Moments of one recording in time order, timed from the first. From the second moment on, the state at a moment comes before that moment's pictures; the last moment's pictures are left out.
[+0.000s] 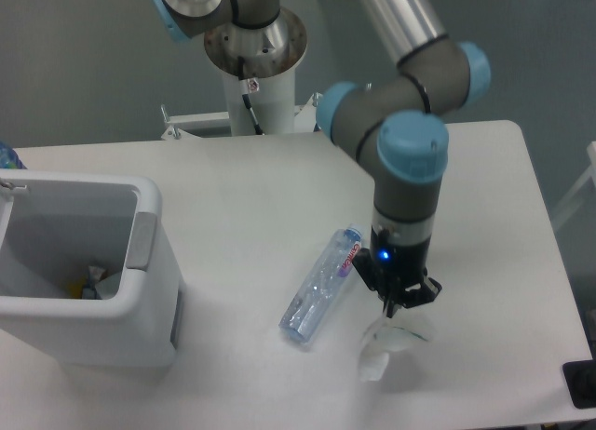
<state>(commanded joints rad) 2.51 -1.88 -1.49 -0.90 1.25 1.05</state>
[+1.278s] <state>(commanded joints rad) 2.09 -1.60 -1.59 -0.90 1.10 0.75</state>
